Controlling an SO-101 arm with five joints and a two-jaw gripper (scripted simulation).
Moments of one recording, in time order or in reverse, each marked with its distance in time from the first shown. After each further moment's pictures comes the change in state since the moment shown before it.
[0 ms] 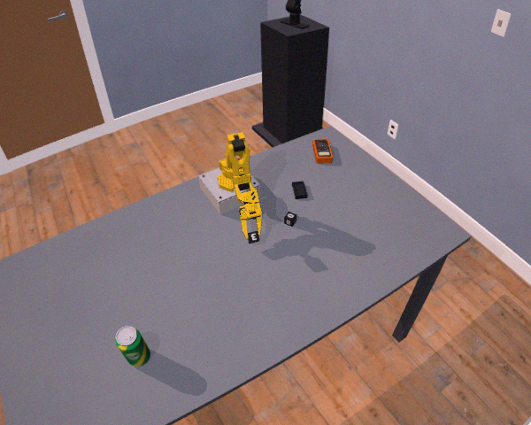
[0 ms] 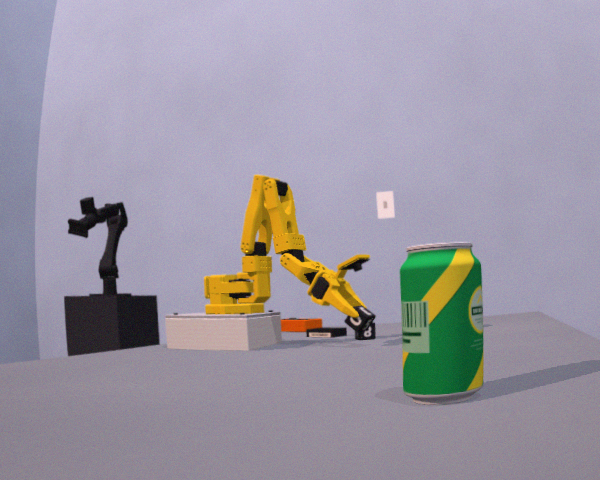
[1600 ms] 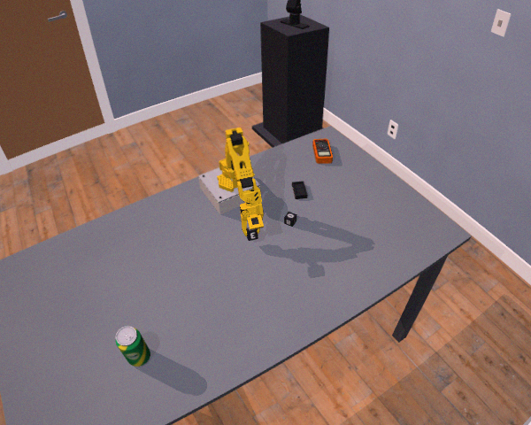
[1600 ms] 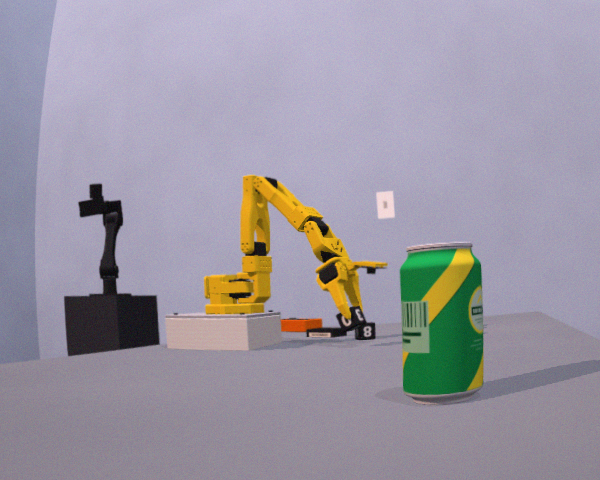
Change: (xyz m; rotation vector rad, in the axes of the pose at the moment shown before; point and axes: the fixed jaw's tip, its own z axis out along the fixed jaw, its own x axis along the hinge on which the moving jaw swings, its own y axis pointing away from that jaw) arm 0.008 0.000 -0.008 0.034 0.505 0.030
